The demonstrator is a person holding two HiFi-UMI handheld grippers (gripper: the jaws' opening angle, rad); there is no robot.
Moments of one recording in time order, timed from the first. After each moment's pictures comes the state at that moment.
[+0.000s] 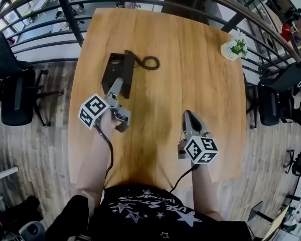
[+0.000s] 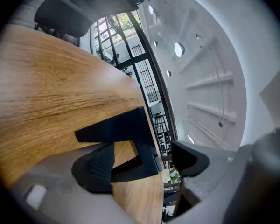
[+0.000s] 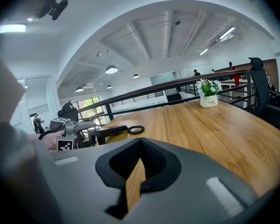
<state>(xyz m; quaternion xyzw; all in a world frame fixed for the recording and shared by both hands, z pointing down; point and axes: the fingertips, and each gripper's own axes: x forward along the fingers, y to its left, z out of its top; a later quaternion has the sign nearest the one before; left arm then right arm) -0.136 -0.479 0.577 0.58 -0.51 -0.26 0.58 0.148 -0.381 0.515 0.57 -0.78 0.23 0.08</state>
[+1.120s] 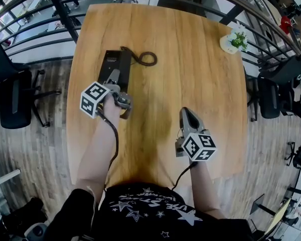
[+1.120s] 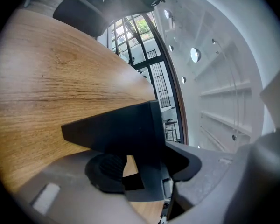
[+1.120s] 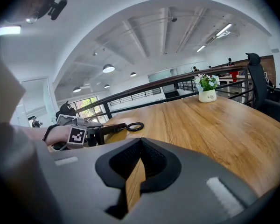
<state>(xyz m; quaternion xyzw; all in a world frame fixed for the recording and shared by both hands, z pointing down) -0.131 -0.519 0.601 0.49 -0.55 -0.27 0.62 0.146 -0.388 0.529 0.58 -0.77 0.26 0.08</state>
